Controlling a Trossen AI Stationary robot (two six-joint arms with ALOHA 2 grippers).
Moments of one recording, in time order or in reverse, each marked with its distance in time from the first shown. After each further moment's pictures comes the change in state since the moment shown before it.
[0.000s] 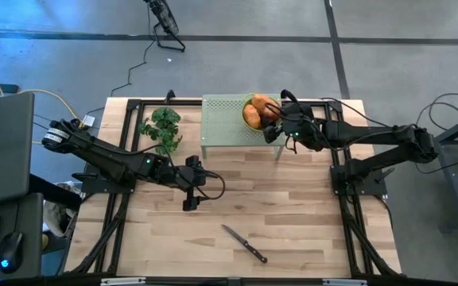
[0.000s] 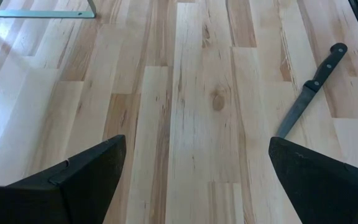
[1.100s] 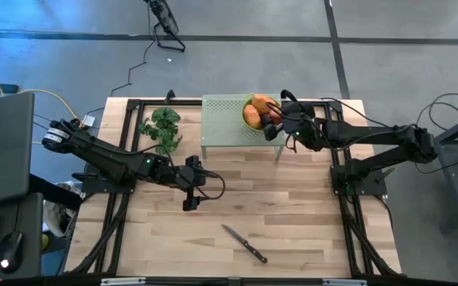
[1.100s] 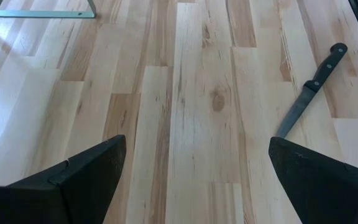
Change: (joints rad) left arm 0.000 0.000 0.000 0.000 0.000 0.000; right arm -0.001 -0.002 0.000 0.034 0.064 -0.058
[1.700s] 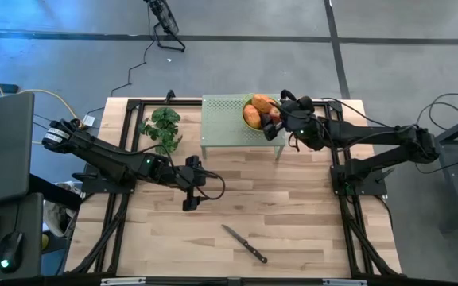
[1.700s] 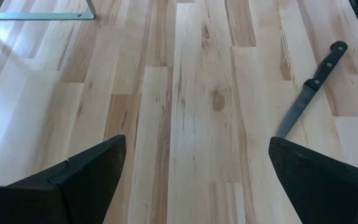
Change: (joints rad) left arm 0.000 0.000 0.000 0.000 0.000 0.014; right arm 0.004 -0.013 0.000 0.096 -0.010 -0.196
